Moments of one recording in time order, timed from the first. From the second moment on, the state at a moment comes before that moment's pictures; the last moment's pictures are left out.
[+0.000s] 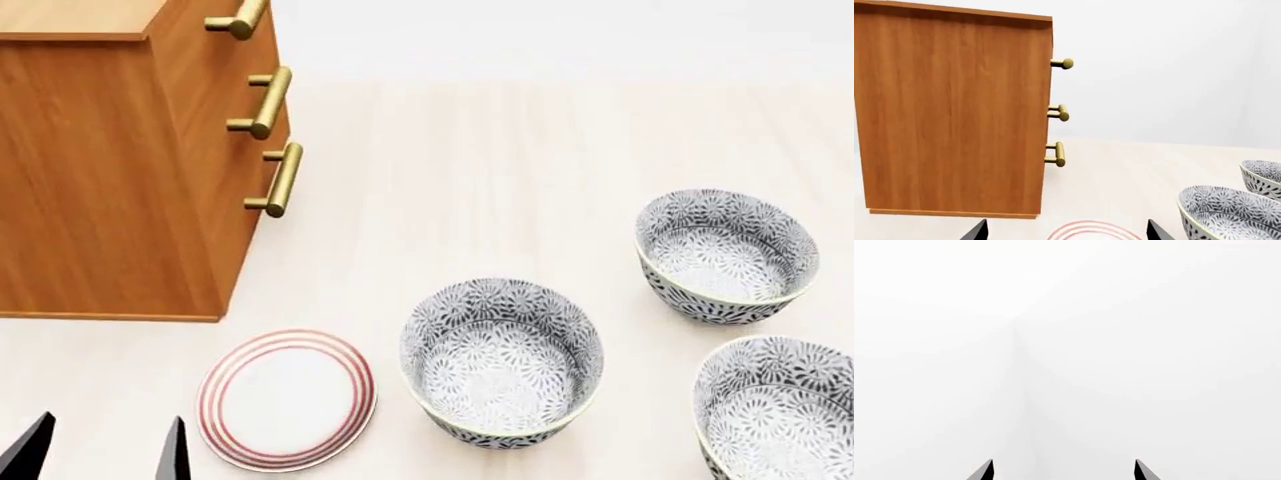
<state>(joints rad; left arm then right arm) 0.08 -0.18 0.13 0.35 -0.23 -0.07 -0.14 -0.78 0.00 0.58 -0.80 0.35 -0.49 0.45</state>
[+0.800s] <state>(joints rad) 0.09 -0.21 0.12 0.42 -0.32 -0.14 -0.20 -0.78 0.00 0.60 -0.83 0.27 -0.43 0.48</state>
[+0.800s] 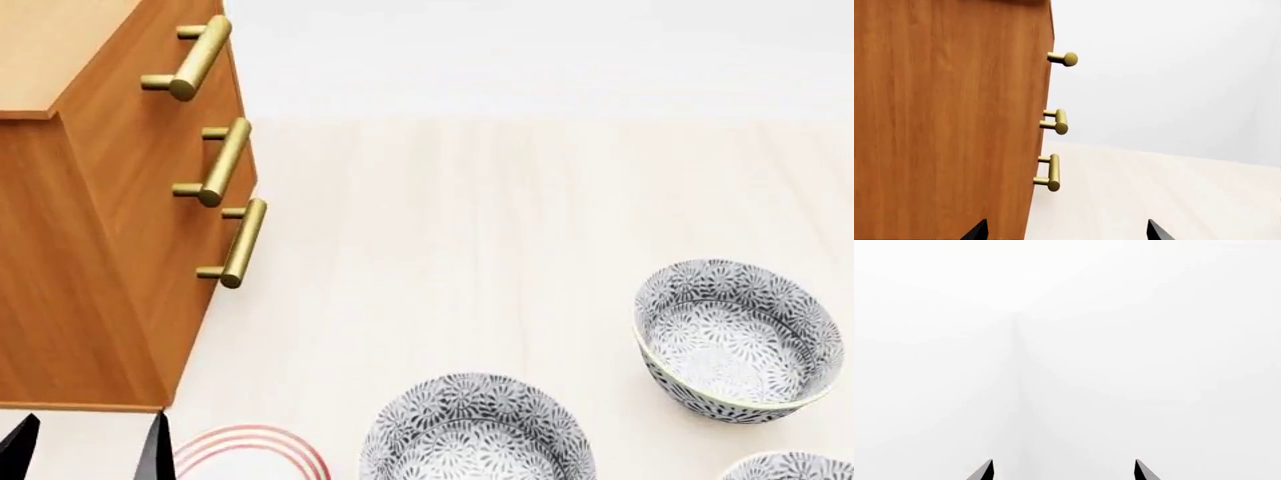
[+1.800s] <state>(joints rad) -0.25 -0.07 0.15 0.53 -1.08 -0.66 -0.49 -0.78 0.00 0.63 -0.80 0.27 -0.45 0.48</state>
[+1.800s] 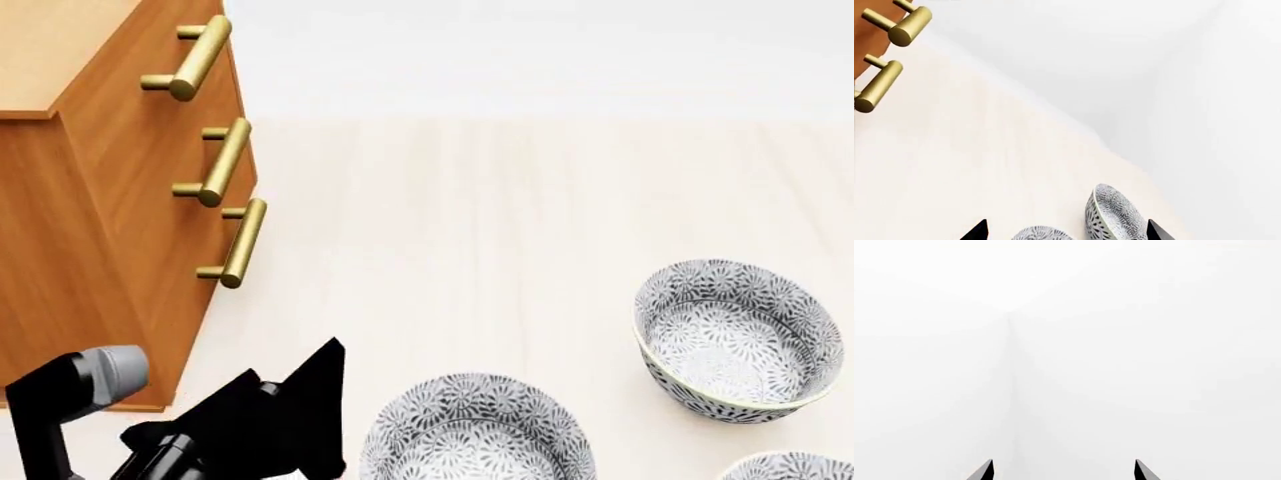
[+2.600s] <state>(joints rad) -0.18 -0.06 0.27 0.41 -1.04 -0.53 -0.54 -0.79 0.00 0.67 -0.78 0.30 -0.46 0.44</state>
